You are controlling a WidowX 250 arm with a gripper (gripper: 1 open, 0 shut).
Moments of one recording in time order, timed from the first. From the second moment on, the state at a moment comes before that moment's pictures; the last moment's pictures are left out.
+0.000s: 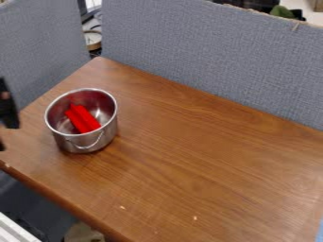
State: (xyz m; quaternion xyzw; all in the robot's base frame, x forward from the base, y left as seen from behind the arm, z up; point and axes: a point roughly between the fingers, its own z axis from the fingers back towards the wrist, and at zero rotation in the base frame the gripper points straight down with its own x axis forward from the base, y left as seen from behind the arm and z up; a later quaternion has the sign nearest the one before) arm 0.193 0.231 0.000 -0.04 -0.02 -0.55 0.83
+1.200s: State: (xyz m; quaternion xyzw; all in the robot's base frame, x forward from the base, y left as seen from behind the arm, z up) arm 0.189 0.192 0.058 -0.06 -0.03 -0.39 0.92
